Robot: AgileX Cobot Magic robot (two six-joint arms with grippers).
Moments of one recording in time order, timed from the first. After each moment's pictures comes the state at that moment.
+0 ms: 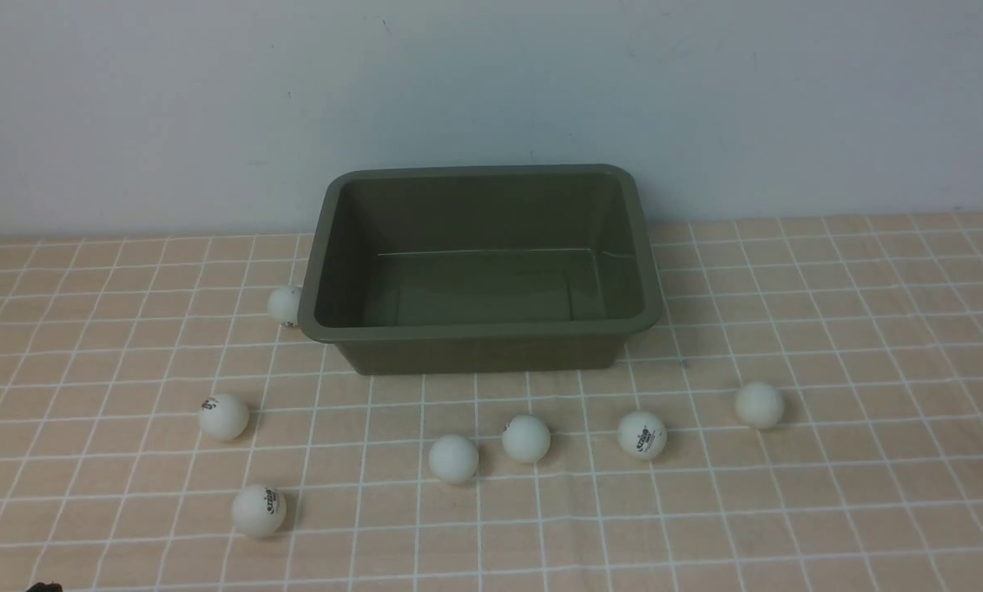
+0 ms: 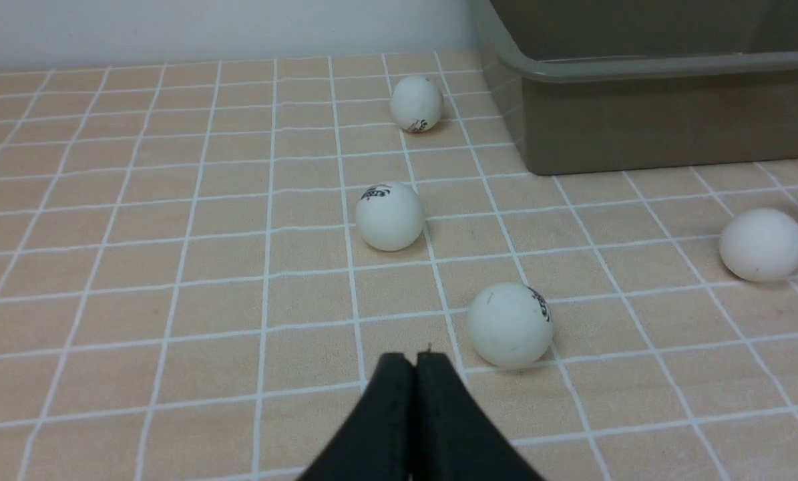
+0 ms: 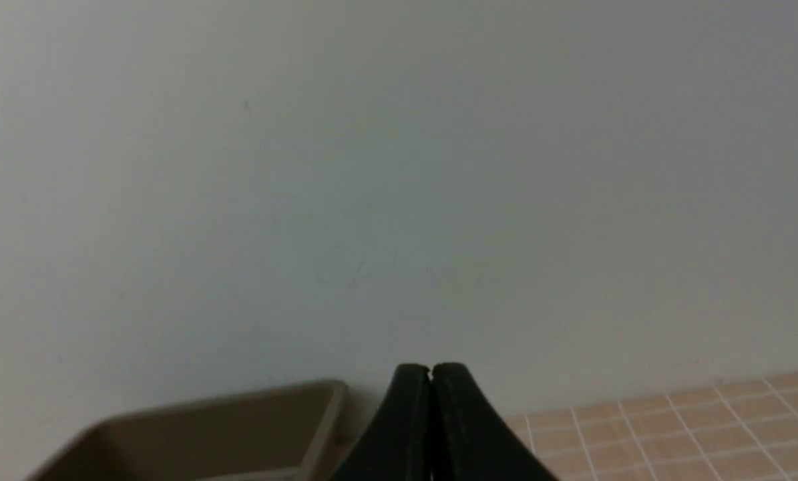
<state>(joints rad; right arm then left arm) -0.03 -0.01 -0.30 0.33 0.44 -0.06 0.02 -0.02 0.03 -0.34 0.38 0.30</state>
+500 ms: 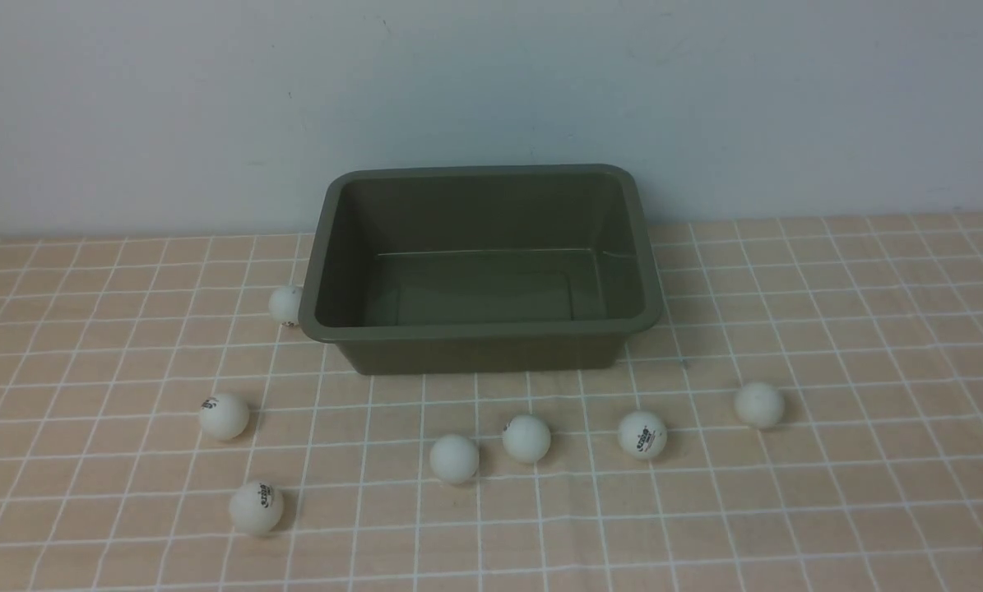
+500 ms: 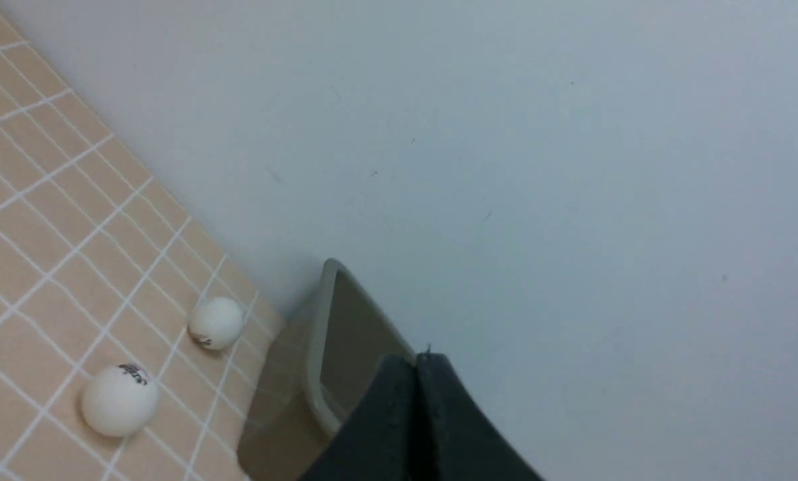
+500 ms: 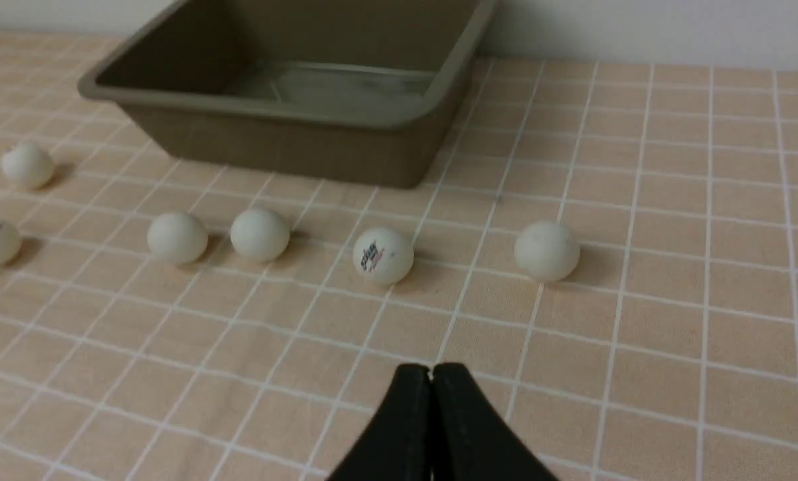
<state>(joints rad) -0.03 0.35 -0.35 0.67 0.79 -0.60 0.02 -0.02 0.03 -1.29 -0.01 0.22</state>
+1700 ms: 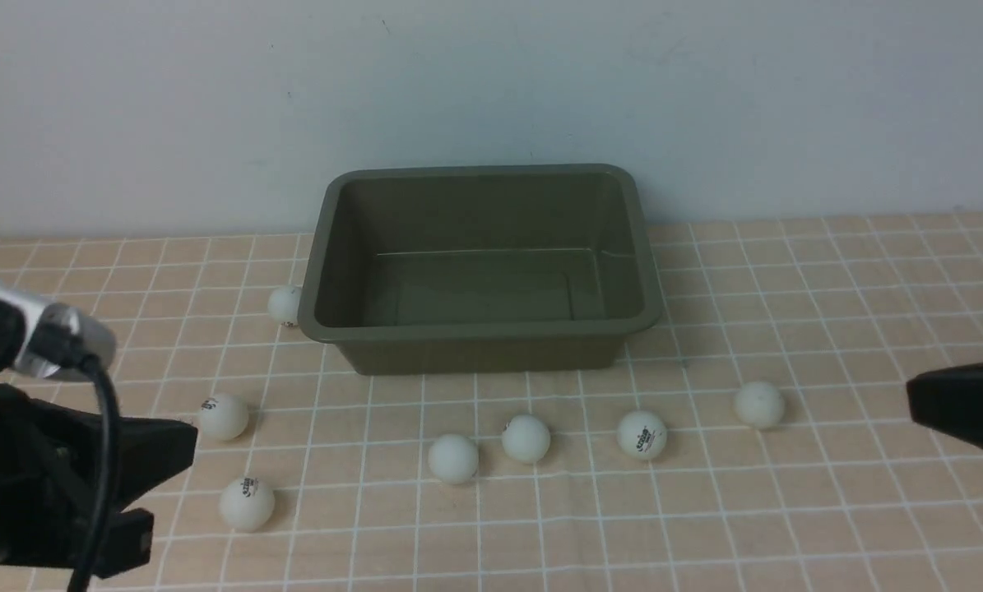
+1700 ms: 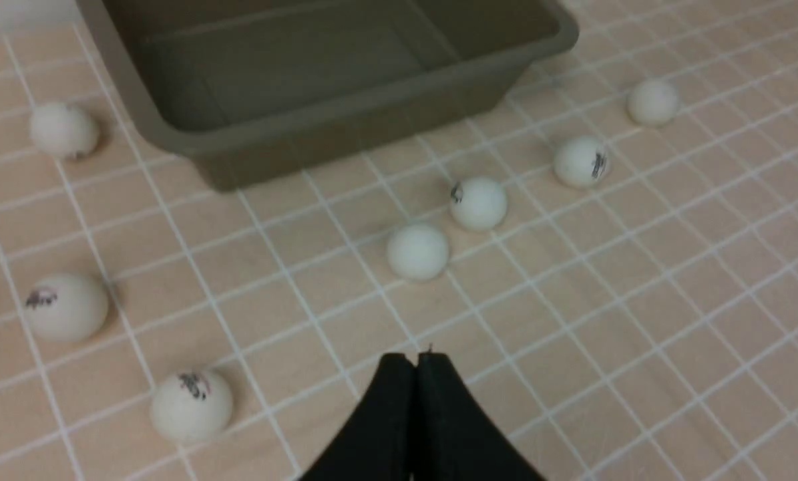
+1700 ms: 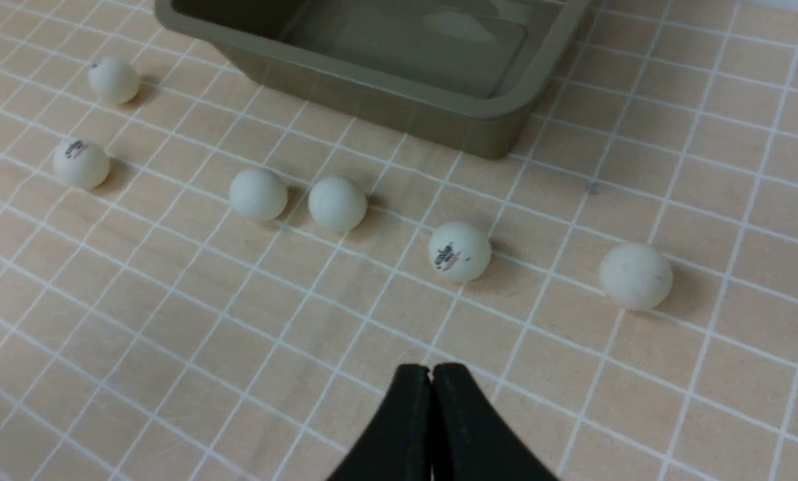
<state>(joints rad) 0.06 0.85 -0.76 0.66 0.97 -0.65 0.02 0.80 -0.65 -0.71 0.83 0.71</state>
